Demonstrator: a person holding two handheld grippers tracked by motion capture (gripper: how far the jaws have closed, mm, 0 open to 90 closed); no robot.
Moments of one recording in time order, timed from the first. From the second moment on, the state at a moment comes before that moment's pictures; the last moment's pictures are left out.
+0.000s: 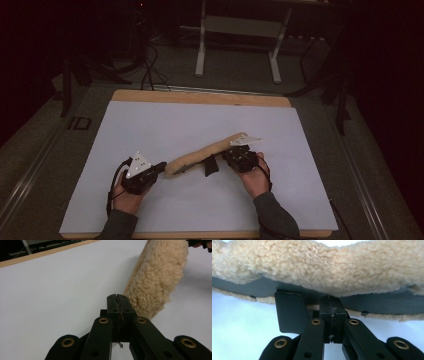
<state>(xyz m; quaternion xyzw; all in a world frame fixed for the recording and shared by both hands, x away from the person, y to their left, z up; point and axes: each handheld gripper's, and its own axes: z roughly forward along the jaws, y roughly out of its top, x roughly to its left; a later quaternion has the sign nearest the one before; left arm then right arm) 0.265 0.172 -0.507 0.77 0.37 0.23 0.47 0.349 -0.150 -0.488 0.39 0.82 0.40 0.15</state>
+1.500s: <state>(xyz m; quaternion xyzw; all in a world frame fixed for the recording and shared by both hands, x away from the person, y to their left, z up) 0.251 0.134 -0.507 0.80 0.30 0.20 0.48 0.350 -0.139 -0.484 0.38 0.82 0.40 0.14</state>
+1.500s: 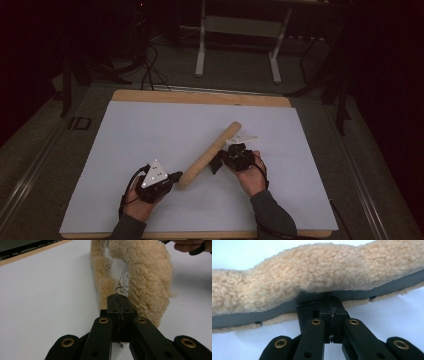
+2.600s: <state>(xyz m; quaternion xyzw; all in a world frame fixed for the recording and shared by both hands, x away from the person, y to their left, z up) 0.244 0.094 -0.510 0.82 0.26 0.18 0.48 0.345 -0.126 -0.487 0.35 0.84 0.40 0.12</state>
